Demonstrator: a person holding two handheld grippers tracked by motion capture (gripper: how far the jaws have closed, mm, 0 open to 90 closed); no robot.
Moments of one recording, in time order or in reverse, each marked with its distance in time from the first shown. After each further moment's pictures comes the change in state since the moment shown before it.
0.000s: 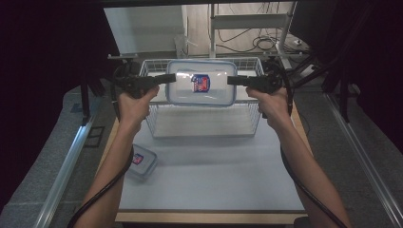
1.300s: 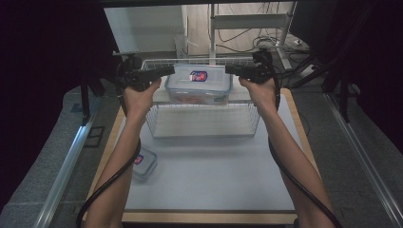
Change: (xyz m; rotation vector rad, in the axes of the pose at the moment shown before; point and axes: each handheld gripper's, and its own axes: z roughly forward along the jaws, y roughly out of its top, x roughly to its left) left arm 0.022 0.009 0.015 -0.093 0.105 0.015; right arm -0.014 0.020 0.033 -0.046 -0.207 -0.077
